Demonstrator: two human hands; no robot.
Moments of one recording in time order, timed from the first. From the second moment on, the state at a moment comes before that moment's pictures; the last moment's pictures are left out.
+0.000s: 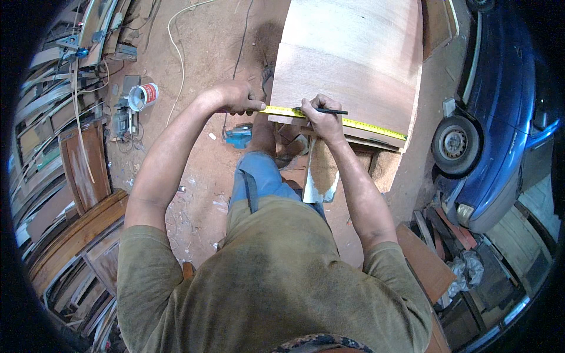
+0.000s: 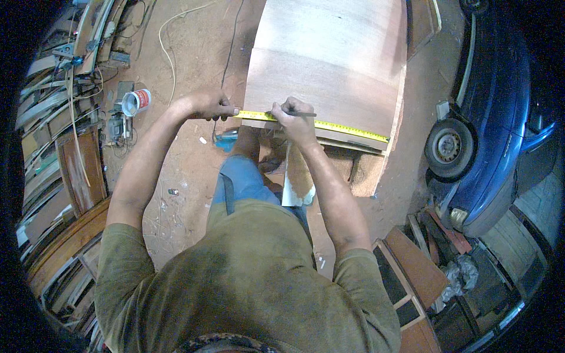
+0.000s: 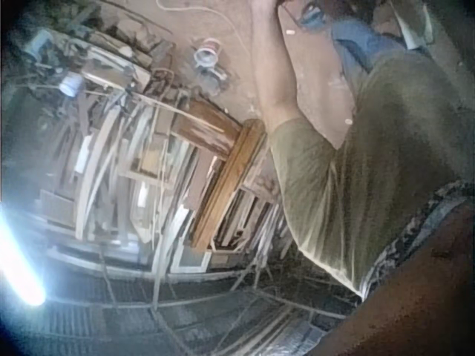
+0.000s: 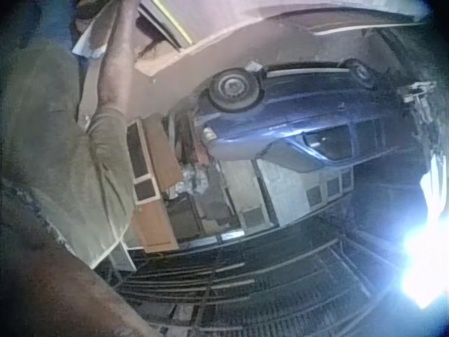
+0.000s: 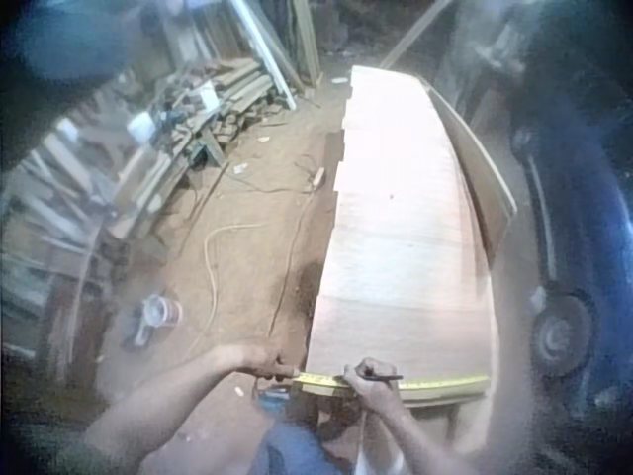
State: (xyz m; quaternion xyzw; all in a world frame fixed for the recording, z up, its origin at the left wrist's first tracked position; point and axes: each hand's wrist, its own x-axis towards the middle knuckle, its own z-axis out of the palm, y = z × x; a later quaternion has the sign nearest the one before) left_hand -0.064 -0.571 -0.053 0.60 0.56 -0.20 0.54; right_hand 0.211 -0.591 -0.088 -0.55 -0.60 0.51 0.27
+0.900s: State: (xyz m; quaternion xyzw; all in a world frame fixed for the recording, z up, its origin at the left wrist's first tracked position) left_hand -0.063 -0.566 -0.043 0.59 0.55 -0.21 0.55; right_hand 0.213 -0.591 -0.094 -0.56 -0.60 0.50 0.28
